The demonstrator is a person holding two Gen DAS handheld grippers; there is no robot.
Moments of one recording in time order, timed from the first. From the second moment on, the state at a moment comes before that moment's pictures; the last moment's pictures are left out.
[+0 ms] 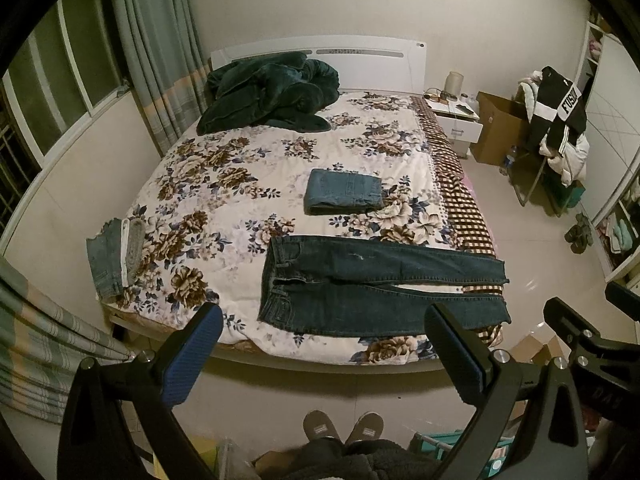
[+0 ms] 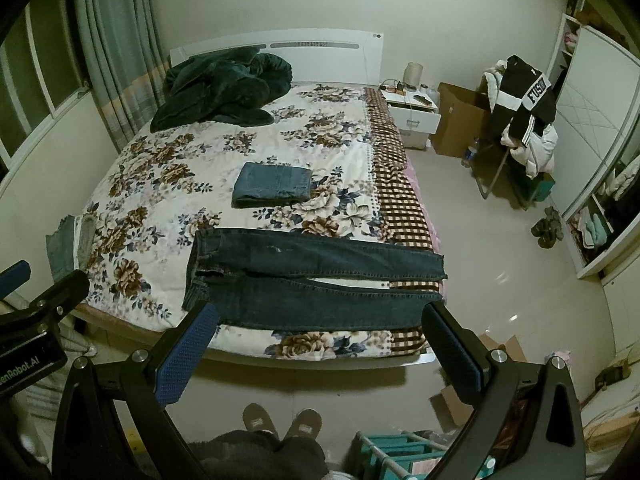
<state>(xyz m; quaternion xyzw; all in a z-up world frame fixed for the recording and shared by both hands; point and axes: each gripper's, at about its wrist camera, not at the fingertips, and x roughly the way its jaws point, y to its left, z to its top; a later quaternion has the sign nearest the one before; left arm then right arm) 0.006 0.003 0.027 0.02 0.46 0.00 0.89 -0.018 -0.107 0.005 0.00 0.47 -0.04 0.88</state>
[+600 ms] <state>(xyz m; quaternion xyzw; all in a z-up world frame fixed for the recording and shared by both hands) 0.011 0.005 0.043 0.02 0.46 0.00 0.89 -0.019 -0.105 0.022 0.00 0.47 -0.03 0.88</state>
